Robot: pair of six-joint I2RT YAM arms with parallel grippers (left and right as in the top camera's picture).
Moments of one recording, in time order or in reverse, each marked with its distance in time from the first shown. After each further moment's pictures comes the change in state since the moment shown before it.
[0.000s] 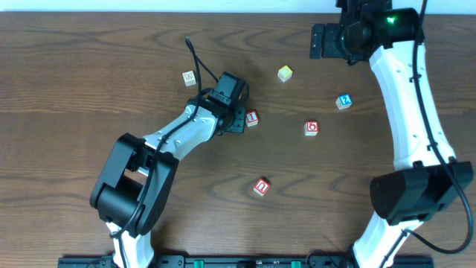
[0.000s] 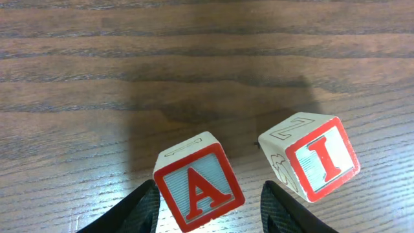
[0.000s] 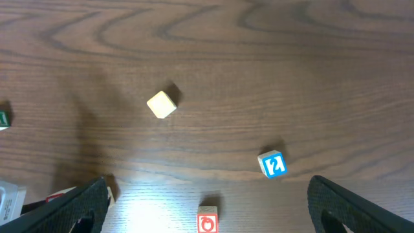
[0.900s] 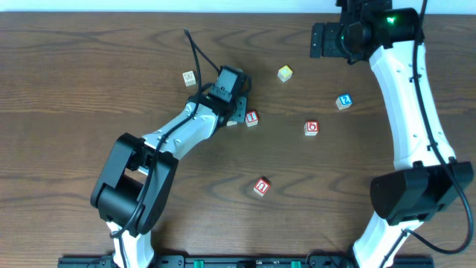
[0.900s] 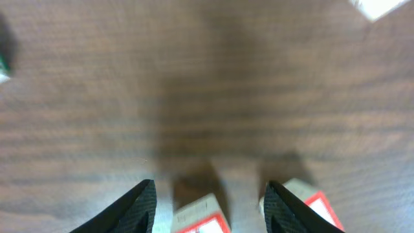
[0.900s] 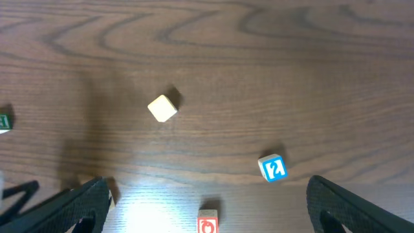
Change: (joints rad) left arm 0.001 0.004 0.055 0.088 -0.107 0.025; right arm 0.000 0.000 0.000 0.014 0.000 -0.007
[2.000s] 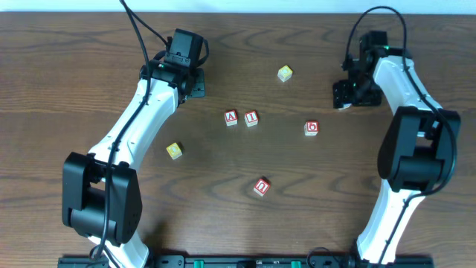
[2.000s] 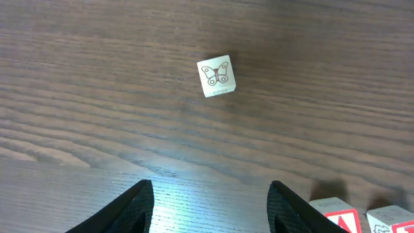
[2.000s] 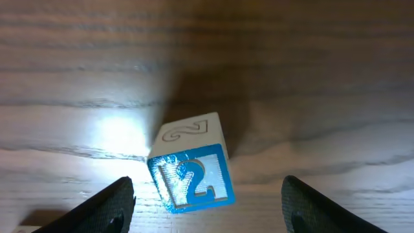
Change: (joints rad) left arm 0.209 -0.118 0.187 -0.397 -0.123 0.005; right arm -0.220 0.251 -0.383 0.180 -0.054 -0.303
